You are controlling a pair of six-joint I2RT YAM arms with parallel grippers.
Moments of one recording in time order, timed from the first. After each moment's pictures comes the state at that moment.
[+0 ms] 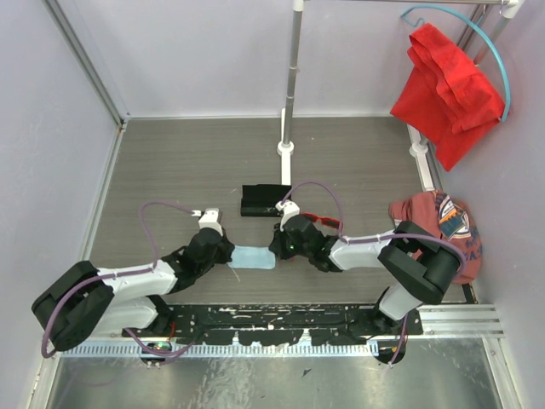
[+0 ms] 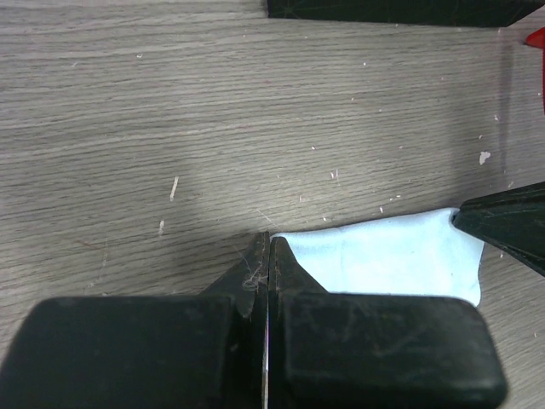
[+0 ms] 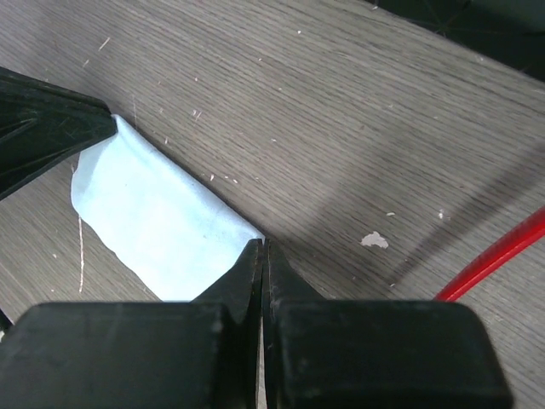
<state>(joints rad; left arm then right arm) -0.81 1.19 0.25 0.31 -0.30 -0.63 0.89 1.56 0.55 0.38 0.01 0.50</state>
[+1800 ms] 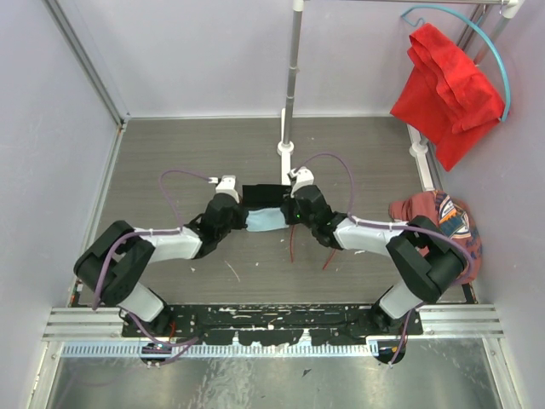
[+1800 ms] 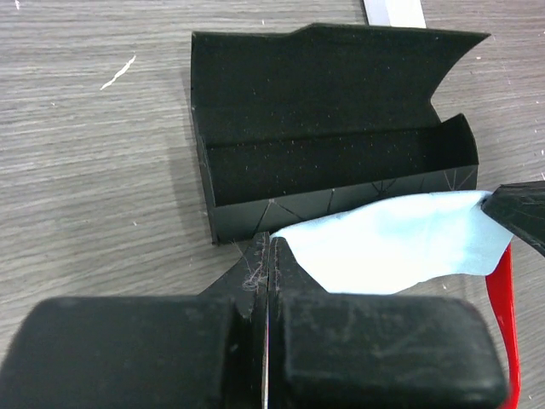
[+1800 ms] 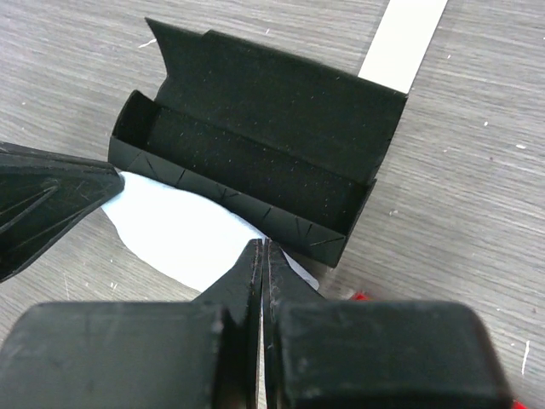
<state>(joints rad) -0.69 1.54 0.57 0.46 -0.24 -0.49 0.71 1.55 0.71 0.33 0.14 0.36</state>
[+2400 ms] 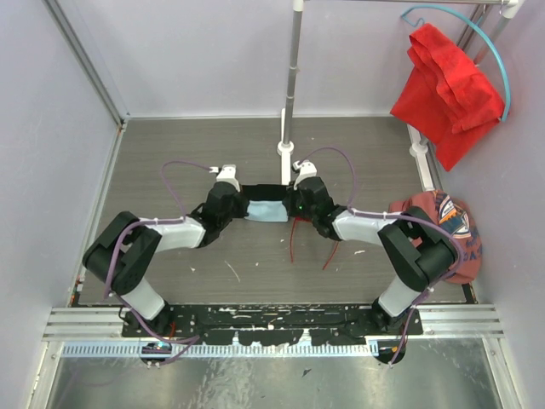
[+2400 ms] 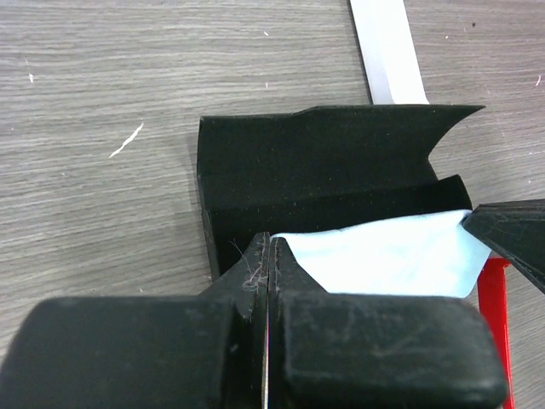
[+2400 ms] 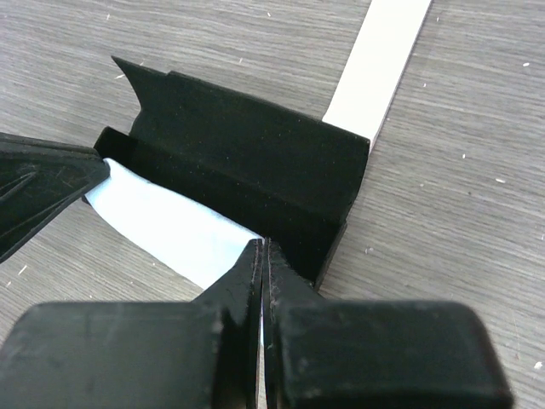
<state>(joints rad) -0.63 1.63 0.67 0.47 -0.21 -0.47 0.63 1.63 0.75 0.38 0.07 0.36</state>
